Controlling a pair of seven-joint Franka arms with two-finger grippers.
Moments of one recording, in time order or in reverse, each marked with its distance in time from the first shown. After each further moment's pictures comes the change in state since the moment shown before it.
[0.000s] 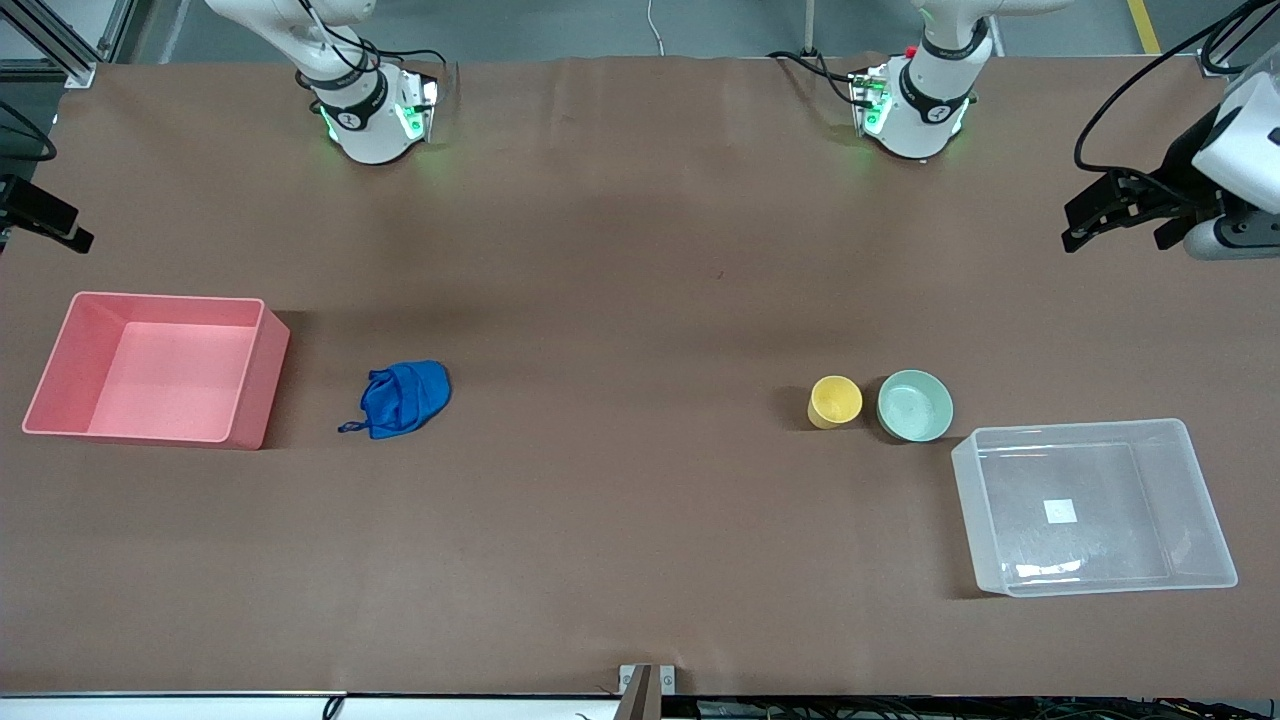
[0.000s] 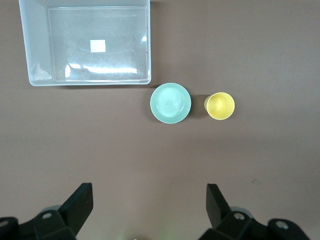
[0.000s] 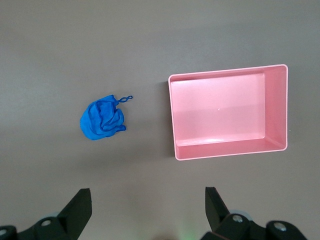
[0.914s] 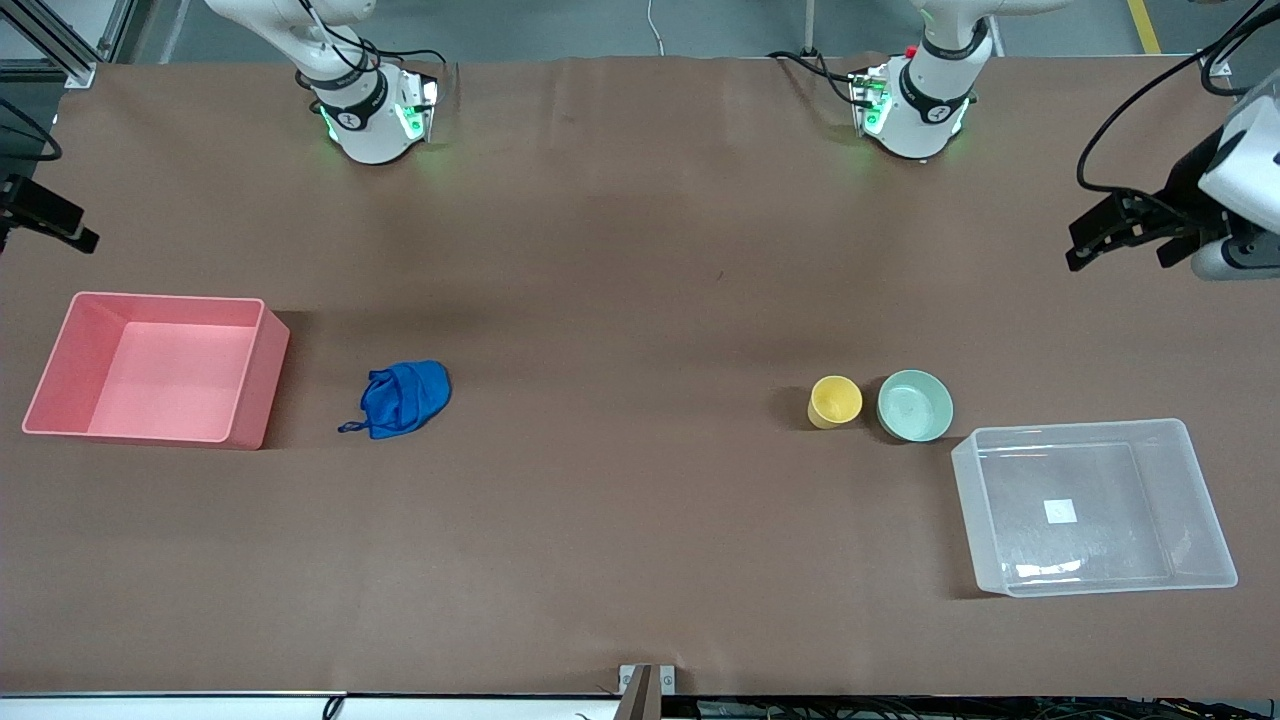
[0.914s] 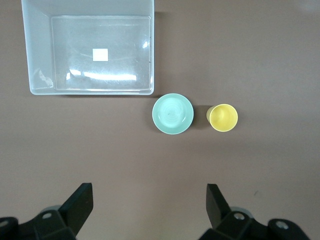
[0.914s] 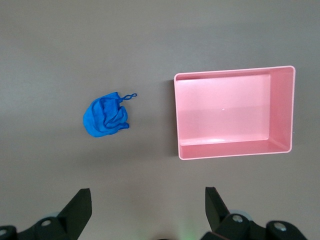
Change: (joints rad) left arm 0.021 0.027 0.000 -0.031 0.000 0.086 0.004; right arm 0.011 0.008 0.025 -0.019 0.003 0.013 -0.005
